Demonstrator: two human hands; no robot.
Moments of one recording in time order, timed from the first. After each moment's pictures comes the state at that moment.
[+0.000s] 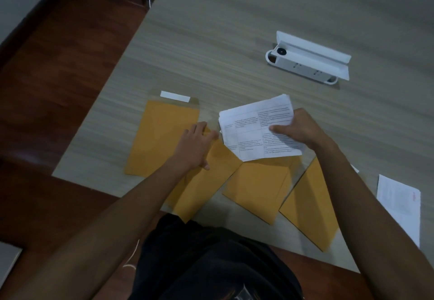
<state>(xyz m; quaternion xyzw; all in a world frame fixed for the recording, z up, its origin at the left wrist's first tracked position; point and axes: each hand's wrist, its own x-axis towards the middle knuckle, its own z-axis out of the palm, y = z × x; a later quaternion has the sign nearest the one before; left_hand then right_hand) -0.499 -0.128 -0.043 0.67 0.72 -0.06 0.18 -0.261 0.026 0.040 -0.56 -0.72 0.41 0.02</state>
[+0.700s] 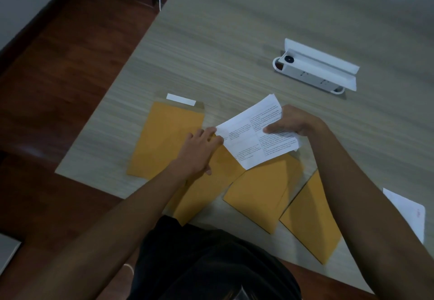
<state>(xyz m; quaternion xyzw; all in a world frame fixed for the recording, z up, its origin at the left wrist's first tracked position) -0.500 -0.128 -0.050 0.69 0.70 -0.06 0.16 -0.296 0.075 0.029 -0.49 -0.71 0.48 -0.14</state>
